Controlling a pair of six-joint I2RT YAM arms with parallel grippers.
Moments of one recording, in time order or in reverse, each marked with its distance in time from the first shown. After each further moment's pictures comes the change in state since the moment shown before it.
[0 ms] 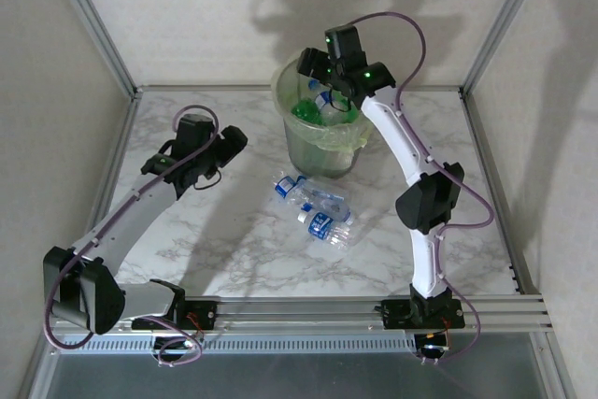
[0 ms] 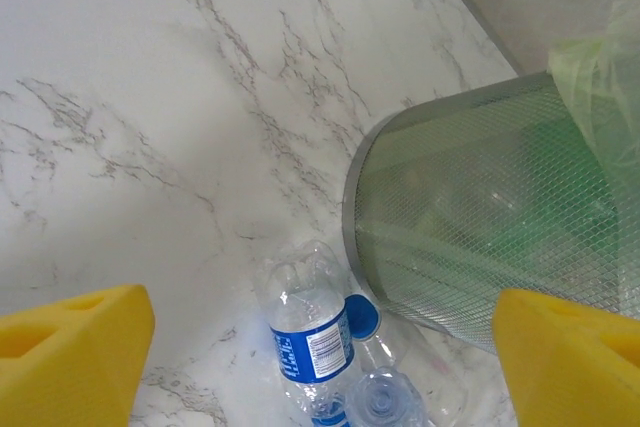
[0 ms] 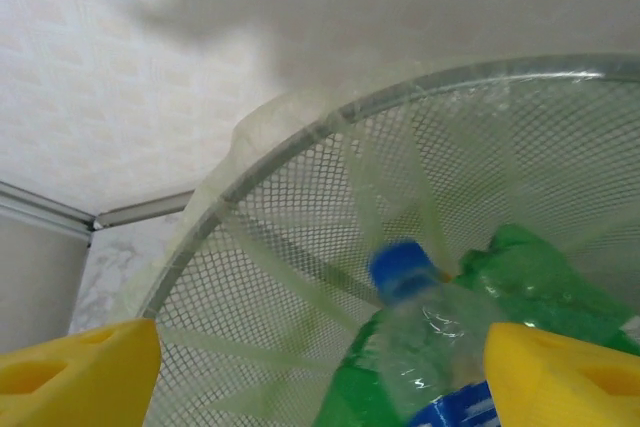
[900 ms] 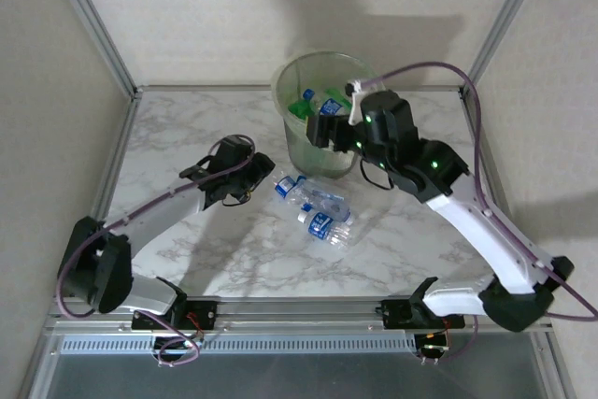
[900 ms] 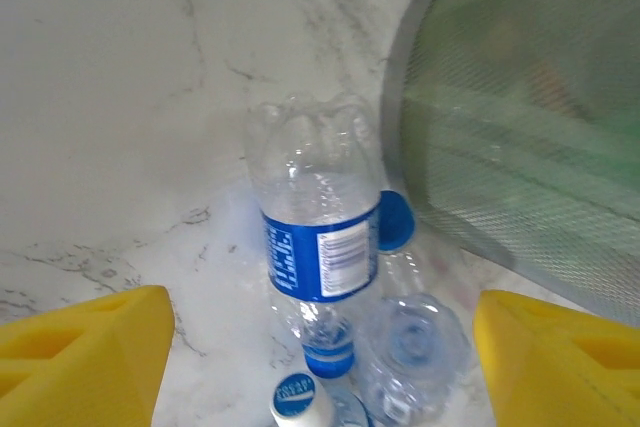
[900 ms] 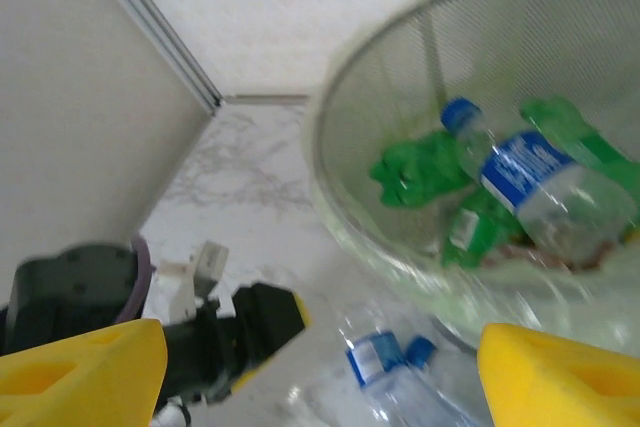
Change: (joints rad) left arm -0.208 0.169 -0.091 0.091 0.013 -0.279; right arm 0.287 -0.843 -0.776 0.053 0.069 -0.164
